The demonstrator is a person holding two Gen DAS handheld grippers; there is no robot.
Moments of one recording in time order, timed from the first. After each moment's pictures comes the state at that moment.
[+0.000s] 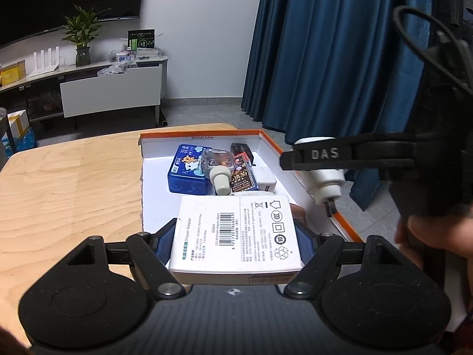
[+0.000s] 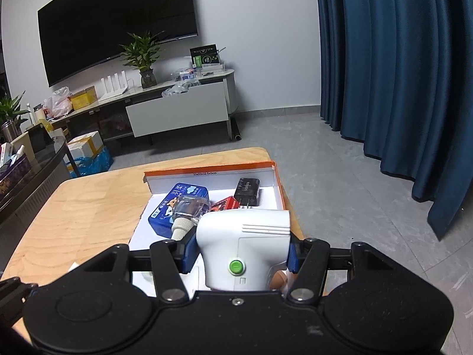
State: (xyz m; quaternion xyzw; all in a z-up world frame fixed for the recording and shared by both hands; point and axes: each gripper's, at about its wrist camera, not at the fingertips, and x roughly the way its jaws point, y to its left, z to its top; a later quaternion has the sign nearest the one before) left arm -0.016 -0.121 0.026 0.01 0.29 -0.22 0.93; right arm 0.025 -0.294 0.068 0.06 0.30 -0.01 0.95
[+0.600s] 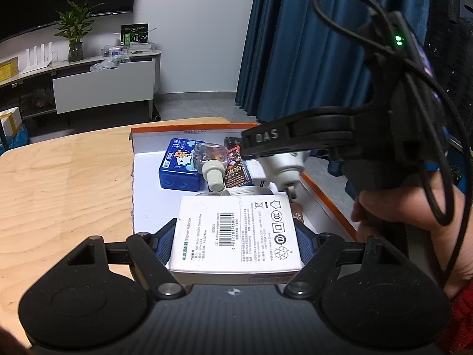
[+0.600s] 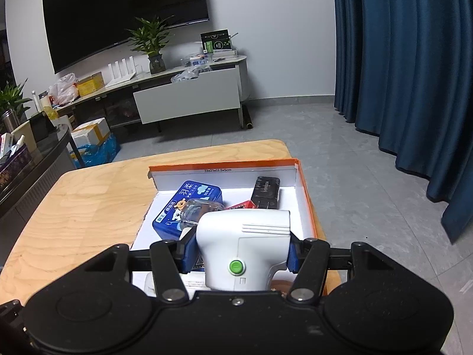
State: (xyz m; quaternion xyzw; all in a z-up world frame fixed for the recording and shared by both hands) left arm -0.009 -0.125 0.021 0.01 0.30 -0.23 0.92; right arm 0.066 -0.282 0.060 0.06 0.32 0.01 0.95
